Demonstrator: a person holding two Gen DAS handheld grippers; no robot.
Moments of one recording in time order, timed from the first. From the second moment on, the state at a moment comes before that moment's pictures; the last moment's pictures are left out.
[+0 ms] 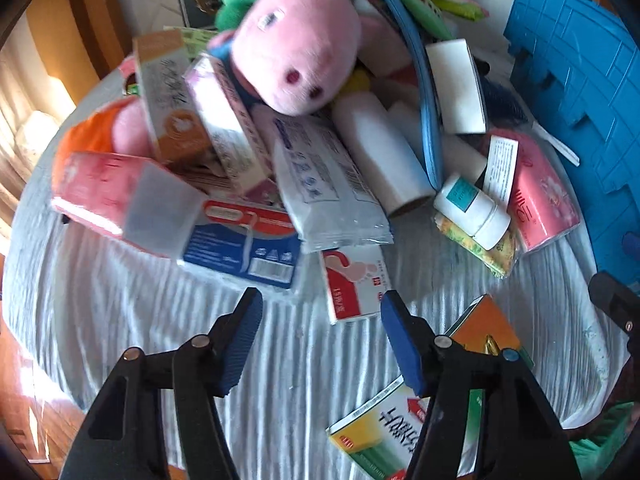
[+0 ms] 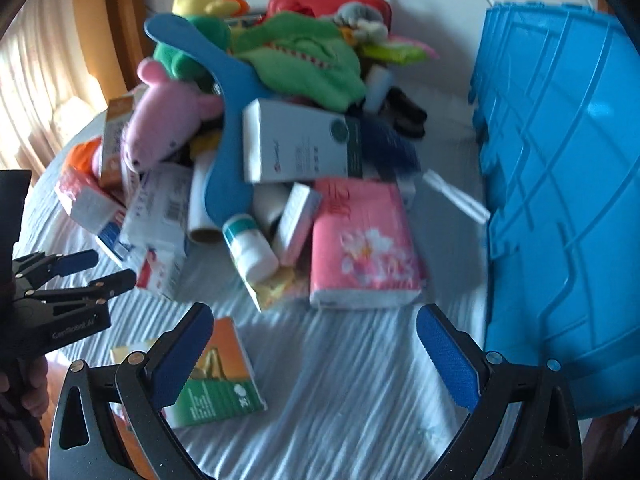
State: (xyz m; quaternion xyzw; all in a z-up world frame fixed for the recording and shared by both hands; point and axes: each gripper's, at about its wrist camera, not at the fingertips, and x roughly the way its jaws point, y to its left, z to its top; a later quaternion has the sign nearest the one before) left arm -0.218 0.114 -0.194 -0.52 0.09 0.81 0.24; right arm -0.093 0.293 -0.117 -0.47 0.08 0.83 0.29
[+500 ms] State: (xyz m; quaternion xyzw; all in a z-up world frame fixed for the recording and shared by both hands) left arm -0.222 0.153 -0.227 -0.55 0.09 0.79 0.24; right arm -0.118 0.304 -0.135 -0.49 0.08 0.83 0.24
